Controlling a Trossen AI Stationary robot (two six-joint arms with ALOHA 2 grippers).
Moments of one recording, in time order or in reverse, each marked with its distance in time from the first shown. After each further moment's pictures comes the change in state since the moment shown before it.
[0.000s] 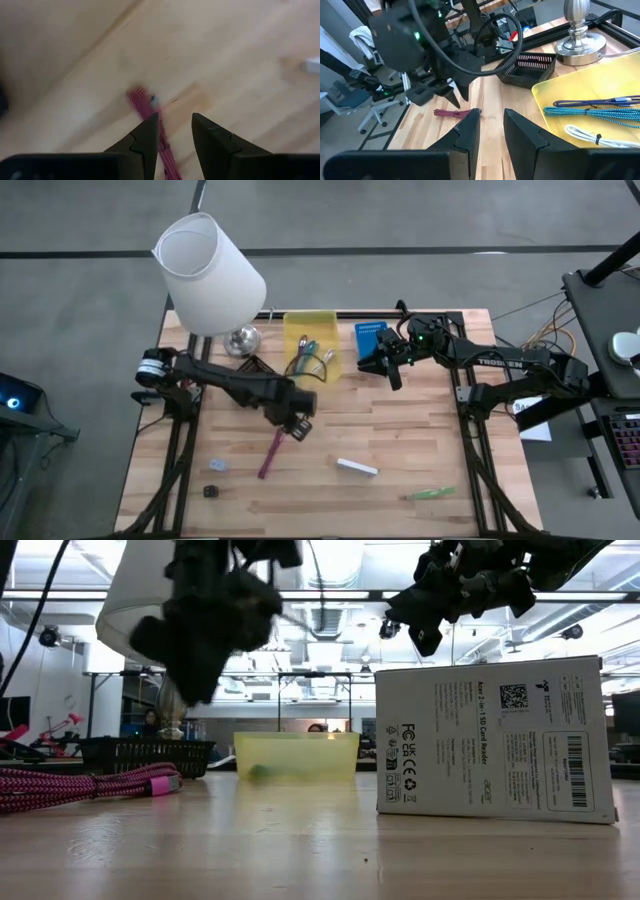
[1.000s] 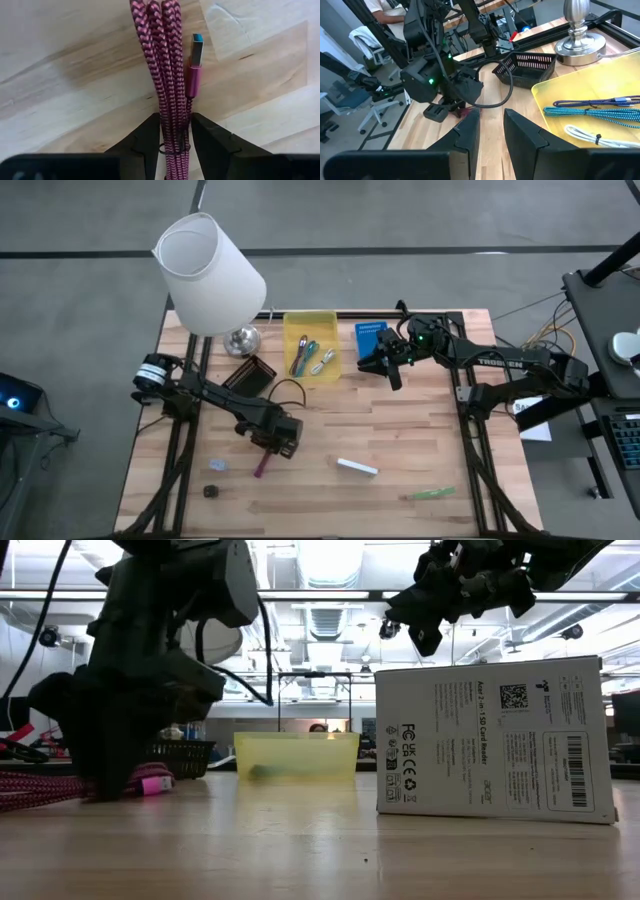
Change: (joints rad) left arm -0.140 0.022 -0.342 0.323 0.104 -0.321; right arm 0.000 0.000 0.000 0.000 0.001 0.000
